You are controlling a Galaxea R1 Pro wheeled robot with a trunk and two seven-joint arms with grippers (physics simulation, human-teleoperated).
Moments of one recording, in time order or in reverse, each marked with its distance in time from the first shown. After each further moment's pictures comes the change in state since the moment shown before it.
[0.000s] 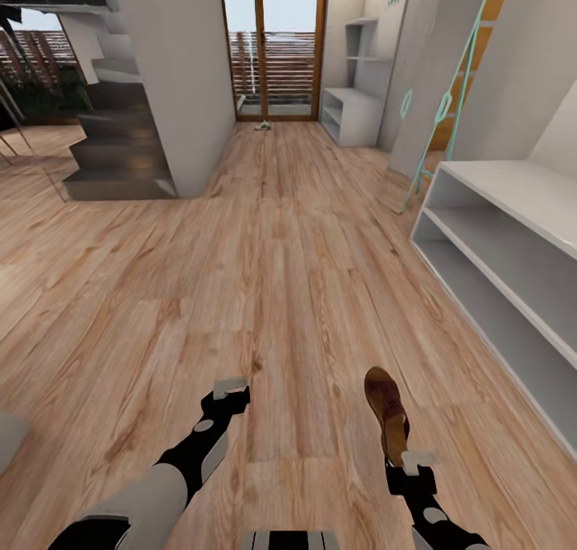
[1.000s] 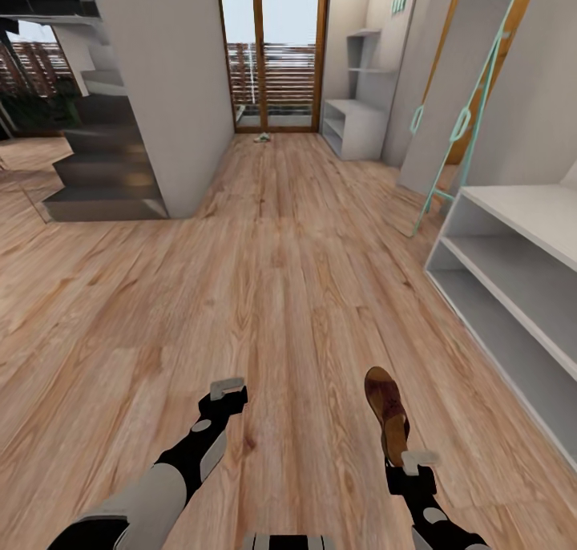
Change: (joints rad) left arm 0.000 0.001 0.041 0.000 0.004 0.003 0.004; right arm 0.000 0.001 -0.001 0.000 -0.001 0.000 -0.002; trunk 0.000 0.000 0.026
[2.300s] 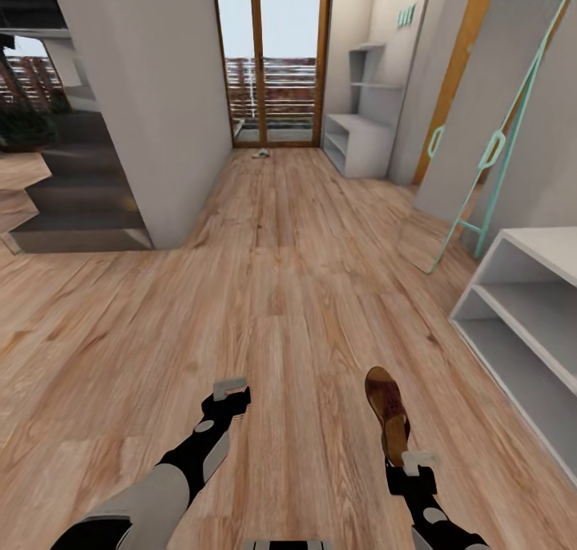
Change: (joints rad) left arm 0.000 -0.012 -0.001 0.003 0.000 0.001 -0.002; right arm 0.000 0.000 -0.003 0.000 -0.002 0.001 -0.002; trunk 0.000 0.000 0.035
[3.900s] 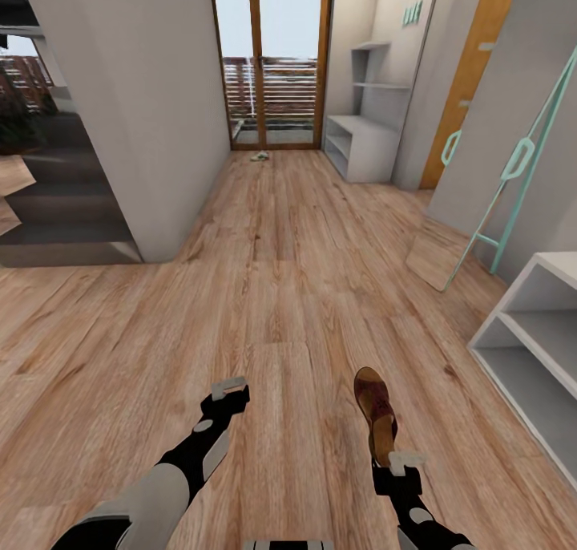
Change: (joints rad) left arm 0.000 -0.002 0.033 -0.006 -0.001 -0.005 -0.006; right arm 0.000 0.048 0.000 0.001 -0.002 0.001 0.002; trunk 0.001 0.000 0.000
